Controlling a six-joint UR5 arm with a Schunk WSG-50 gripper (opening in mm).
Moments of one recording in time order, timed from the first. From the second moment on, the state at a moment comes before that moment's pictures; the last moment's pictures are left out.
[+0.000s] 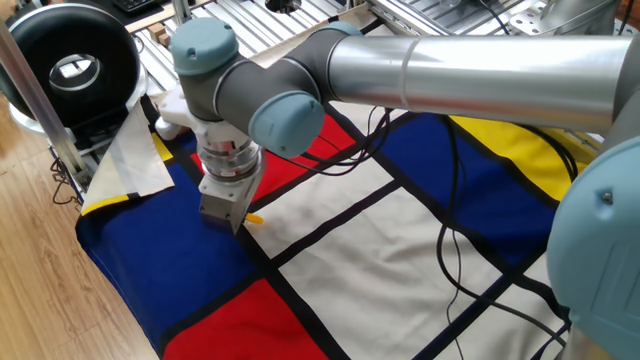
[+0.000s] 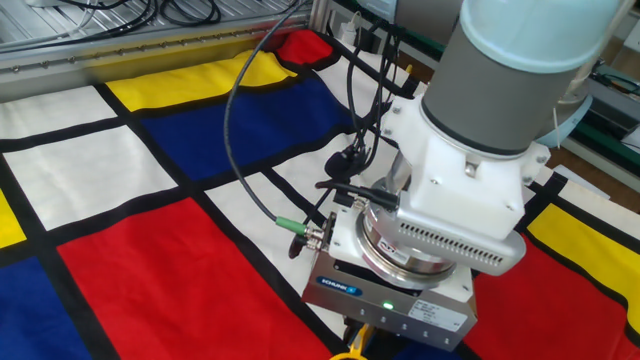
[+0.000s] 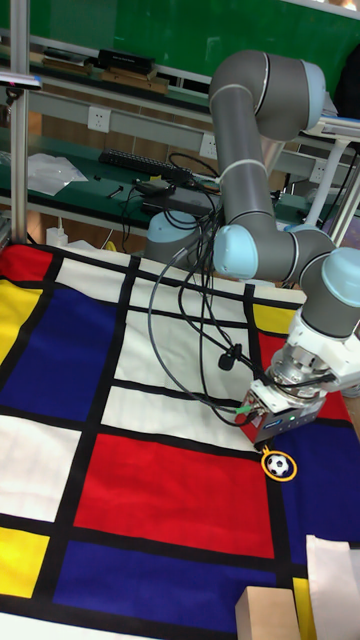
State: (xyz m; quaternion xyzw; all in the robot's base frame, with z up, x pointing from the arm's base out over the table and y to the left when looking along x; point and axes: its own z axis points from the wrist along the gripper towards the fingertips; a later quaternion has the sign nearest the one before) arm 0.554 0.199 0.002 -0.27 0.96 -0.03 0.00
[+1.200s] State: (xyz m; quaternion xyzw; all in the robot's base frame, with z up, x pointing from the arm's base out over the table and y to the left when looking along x) arm 0.580 0.224 0.067 -0.24 0.97 -0.04 0.00
